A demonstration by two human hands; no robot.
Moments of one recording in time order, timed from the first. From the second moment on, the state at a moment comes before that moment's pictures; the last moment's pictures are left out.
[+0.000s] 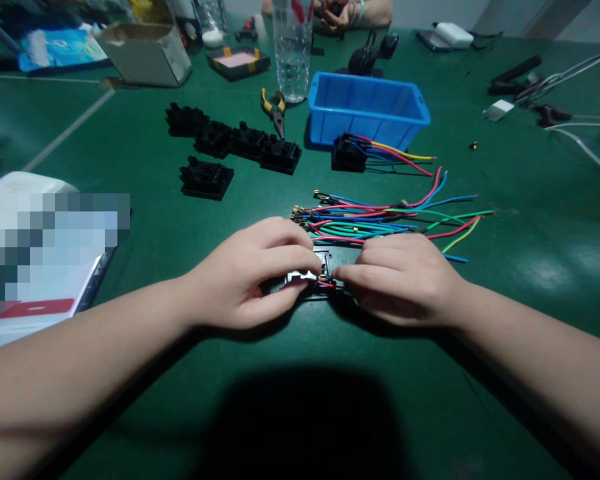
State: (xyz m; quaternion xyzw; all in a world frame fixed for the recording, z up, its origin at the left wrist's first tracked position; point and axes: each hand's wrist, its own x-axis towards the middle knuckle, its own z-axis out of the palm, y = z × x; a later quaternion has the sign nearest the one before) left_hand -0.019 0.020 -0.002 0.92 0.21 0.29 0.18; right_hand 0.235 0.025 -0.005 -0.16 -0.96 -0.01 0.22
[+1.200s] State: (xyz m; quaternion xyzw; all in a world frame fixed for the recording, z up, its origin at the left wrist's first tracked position) left_hand -0.019 0.020 -0.002 0.92 0.23 0.25 0.18; right_hand 0.236 0.021 -0.002 -0.22 -0.94 -0.02 0.27
